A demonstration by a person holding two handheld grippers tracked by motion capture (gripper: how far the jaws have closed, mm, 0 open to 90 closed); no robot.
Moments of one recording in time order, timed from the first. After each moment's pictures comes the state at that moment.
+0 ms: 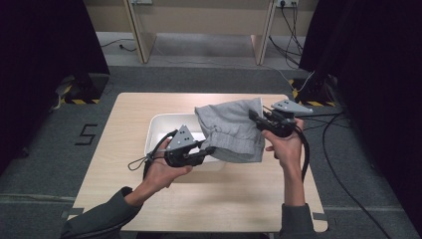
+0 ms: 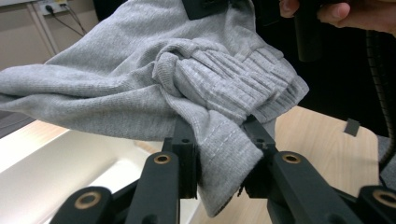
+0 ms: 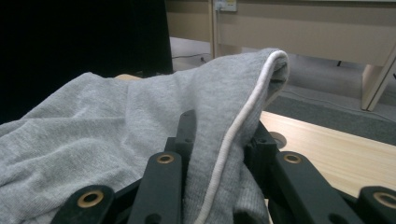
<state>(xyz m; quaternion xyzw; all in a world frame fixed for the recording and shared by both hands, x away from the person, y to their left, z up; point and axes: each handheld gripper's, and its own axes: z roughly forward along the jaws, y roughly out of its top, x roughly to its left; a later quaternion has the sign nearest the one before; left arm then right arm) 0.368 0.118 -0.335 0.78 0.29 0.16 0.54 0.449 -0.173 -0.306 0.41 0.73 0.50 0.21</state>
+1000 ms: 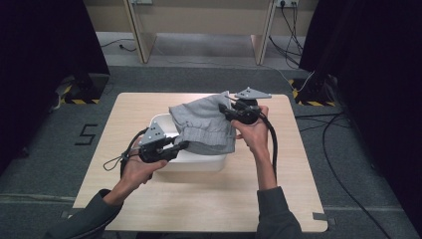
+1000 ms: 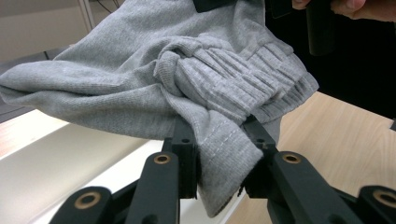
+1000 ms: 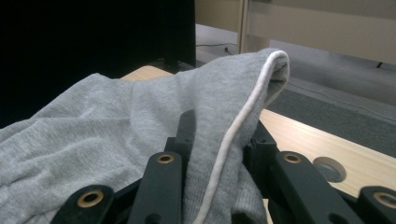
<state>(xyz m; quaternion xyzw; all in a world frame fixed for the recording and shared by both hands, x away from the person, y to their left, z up) 0.378 0.184 -0.354 0.76 0.35 0.18 0.52 0.489 -0.093 -0.316 0.37 0.77 0.49 0.18</state>
